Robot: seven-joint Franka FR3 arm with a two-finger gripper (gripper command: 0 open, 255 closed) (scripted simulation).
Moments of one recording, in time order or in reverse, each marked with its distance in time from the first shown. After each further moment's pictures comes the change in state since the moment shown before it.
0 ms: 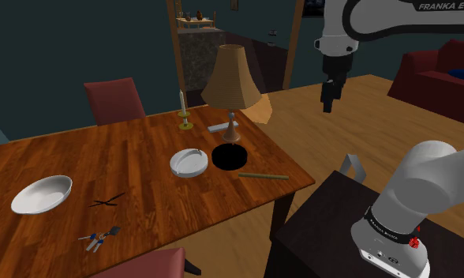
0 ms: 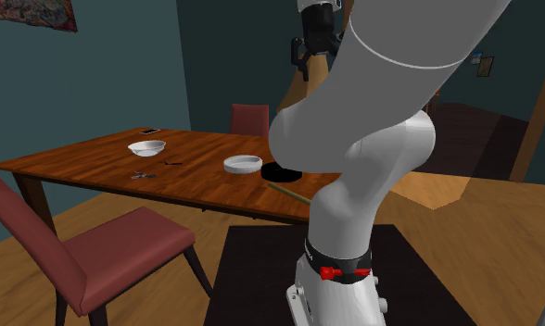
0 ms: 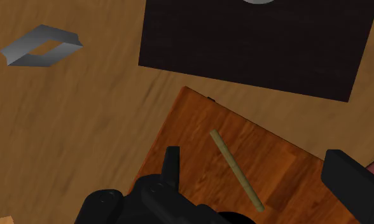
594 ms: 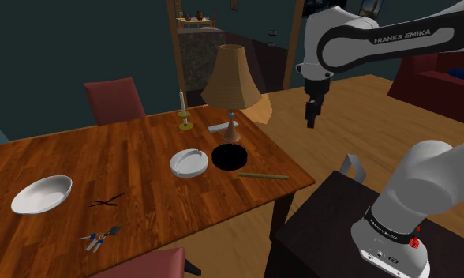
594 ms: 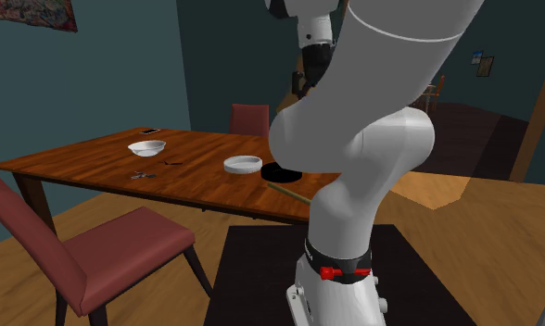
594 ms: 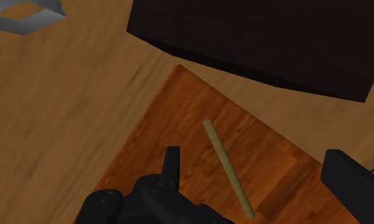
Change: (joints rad) arm 0.027 0.130 -0.057 -0.118 -0.006 0.248 -0.108
